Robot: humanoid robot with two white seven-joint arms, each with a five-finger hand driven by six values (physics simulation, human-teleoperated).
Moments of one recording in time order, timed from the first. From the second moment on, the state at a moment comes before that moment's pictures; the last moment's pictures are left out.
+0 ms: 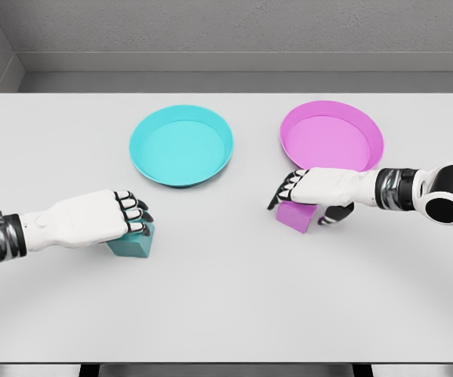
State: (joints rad) left arm -0.29 0.94 -0.56 -1.78 -0.82 -0.61 -0.14; right arm -0.71 -0.81 0.91 -1.64 0.33 -0.30 0.61
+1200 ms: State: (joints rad) left arm -0.45 0.92 -0.56 -1.72 -0.71 -0.61 -0.13; right arm -0.82 -0.80 0.84 -1.62 0.31 -0.30 0.61
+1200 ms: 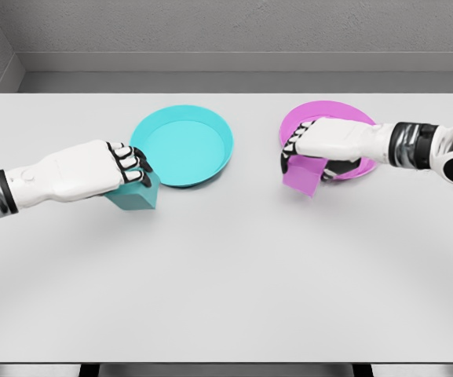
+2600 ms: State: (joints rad) left arm -0.70 0.53 -0.56 -1.30 -0.87 -0.61 -0.15; right arm -0.98 -0.67 0.80 -1.21 0.31 -0.31 0.61
